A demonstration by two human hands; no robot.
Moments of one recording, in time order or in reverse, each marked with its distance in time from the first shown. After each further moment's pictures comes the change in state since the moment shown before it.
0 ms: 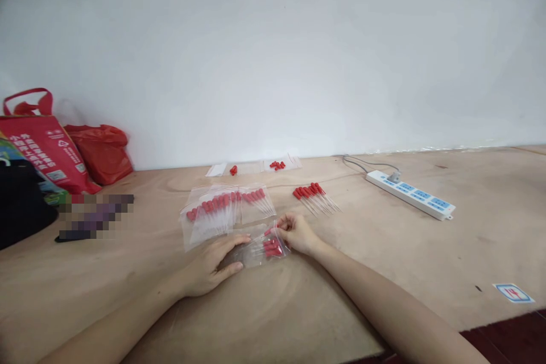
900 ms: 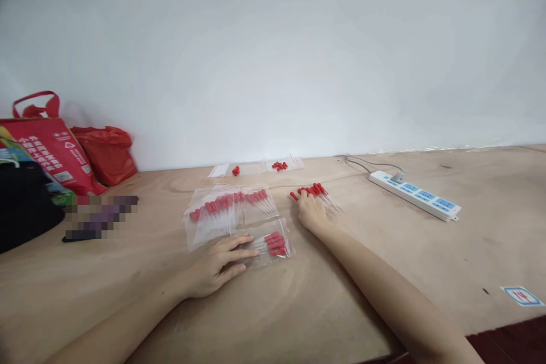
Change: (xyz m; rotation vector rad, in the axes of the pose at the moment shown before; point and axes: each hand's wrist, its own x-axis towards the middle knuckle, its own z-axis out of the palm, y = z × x) left_hand -0.001 -0.001 0.000 0.108 -0.103 0.024; right_hand 0.036 -0.012 -0.039 -1.232 0.316 0.074
